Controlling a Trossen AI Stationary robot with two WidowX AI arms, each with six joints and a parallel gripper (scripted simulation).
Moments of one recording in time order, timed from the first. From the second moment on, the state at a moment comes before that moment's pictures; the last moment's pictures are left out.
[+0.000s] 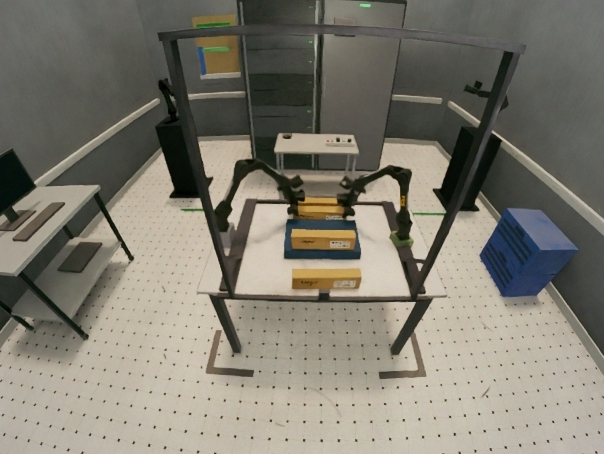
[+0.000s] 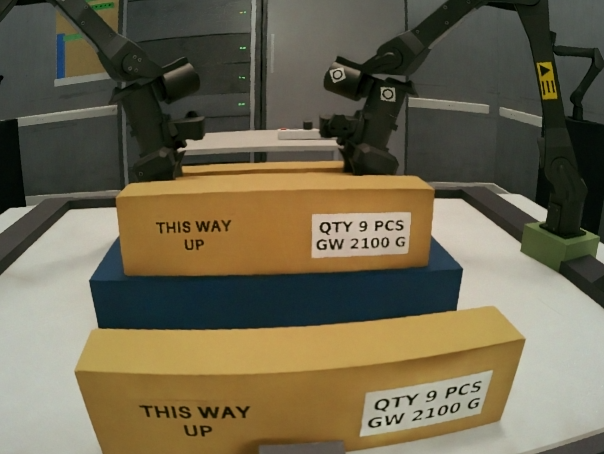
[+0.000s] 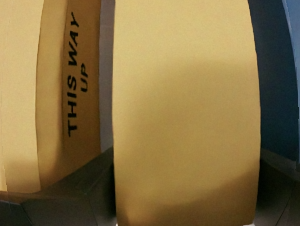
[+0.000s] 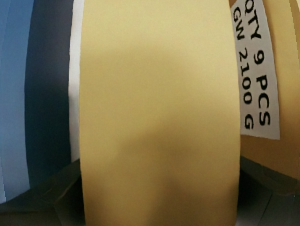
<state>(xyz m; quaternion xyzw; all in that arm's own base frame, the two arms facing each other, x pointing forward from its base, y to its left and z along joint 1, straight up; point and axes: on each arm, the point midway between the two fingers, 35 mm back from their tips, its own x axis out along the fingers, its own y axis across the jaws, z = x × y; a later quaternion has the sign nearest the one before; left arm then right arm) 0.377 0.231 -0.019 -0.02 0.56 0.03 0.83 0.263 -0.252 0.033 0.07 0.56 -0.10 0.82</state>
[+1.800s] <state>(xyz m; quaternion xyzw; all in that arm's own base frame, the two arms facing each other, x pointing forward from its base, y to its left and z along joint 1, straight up) 0.377 0.222 0.005 -0.04 0.58 0.02 0.81 0.267 -0.245 0.062 0.09 0.58 -0.08 0.81</state>
